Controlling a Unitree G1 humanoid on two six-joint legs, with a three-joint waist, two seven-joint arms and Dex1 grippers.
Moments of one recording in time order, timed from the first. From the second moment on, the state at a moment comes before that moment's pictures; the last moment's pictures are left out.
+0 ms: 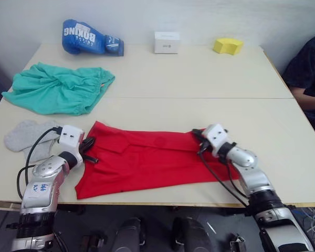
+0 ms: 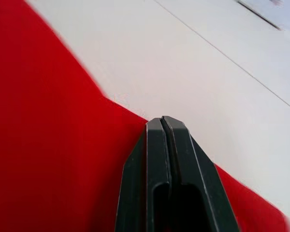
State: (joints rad) left arm -0.18 0.52 0.27 -0.07 -0.24 0.53 -0.36; right arm -0.44 -0.45 0.05 0.43 0.02 -0.18 0.50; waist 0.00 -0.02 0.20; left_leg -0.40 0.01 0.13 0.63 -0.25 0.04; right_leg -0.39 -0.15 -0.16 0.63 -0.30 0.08
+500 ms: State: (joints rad) left arm -0.12 0.92 0.39 -0.06 -0.49 0.48 -1.00; right arm -0.47 -0.40 -0.05 0.34 0.23 -0.15 0.67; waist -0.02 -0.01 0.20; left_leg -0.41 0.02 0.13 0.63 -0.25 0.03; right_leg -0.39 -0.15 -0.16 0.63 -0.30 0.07
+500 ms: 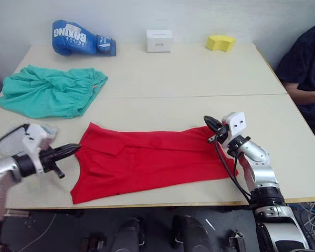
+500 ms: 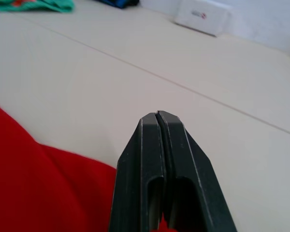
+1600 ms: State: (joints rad) left arm -0.19 0.83 0.29 0.04 -0.44 0.15 -1.03; right arm -0.62 -0.71 -0.07 0.53 0.34 0.09 1.21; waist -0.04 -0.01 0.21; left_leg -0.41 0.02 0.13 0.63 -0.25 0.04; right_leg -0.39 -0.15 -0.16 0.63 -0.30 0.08
